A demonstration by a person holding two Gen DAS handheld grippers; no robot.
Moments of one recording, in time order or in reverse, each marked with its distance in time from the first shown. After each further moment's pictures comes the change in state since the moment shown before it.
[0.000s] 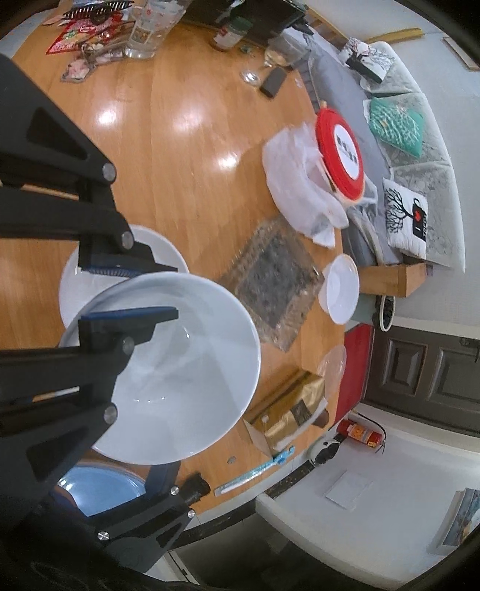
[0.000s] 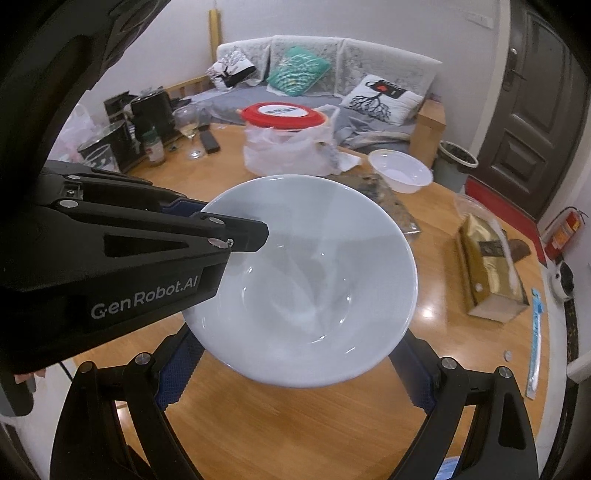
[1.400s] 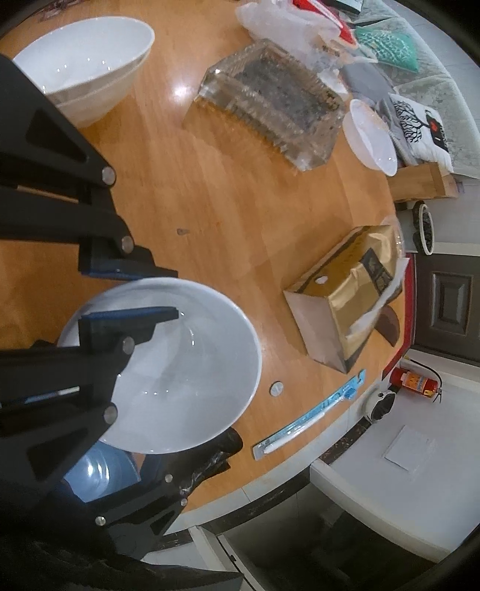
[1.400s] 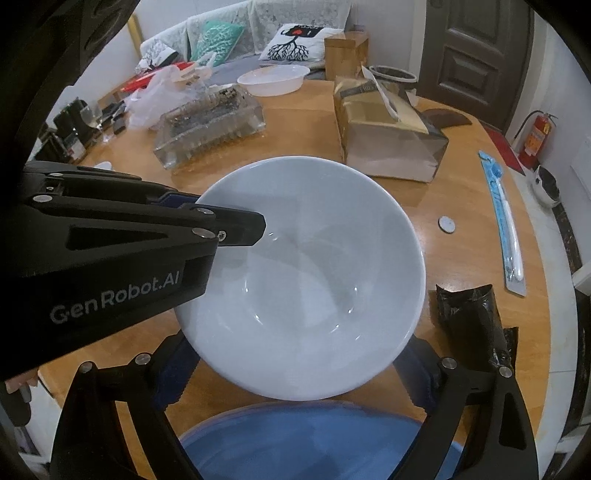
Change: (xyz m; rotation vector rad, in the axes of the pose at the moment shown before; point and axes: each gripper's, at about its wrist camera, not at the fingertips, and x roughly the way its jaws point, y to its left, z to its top) left arm 0.120 -0.187 0.007 0.151 0.144 -0.114; right arm 0.010 -0.171 -0.123 0.249 0.116 -0.066
